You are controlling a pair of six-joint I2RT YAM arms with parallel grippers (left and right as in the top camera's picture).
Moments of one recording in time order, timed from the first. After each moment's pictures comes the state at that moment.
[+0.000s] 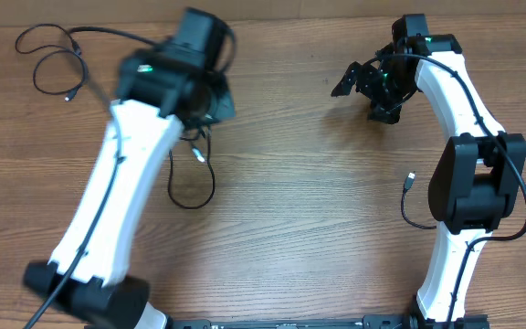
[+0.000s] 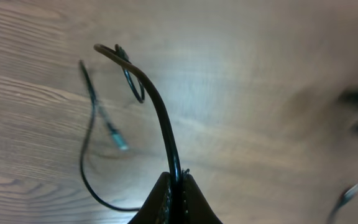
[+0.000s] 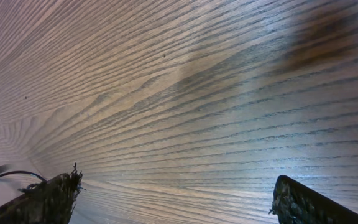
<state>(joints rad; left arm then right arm) -0.33 1.71 1.97 -1.37 -0.10 -0.63 0.04 2.22 1.91 -1.08 -0.45 0.44</state>
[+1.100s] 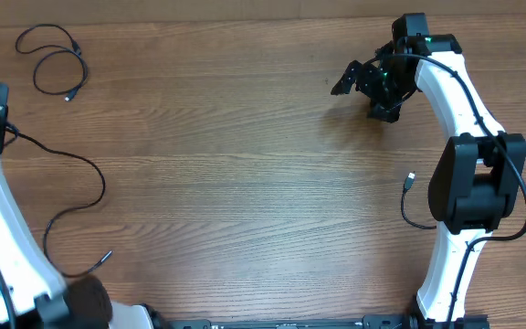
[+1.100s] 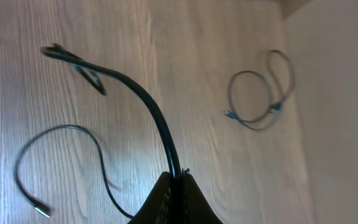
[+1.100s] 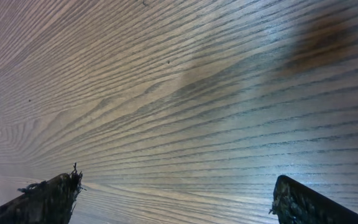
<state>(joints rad) 0.43 1.65 2.02 -1.37 -0.32 -1.04 0.04 2.22 1.91 -1.06 -0.45 0.44</state>
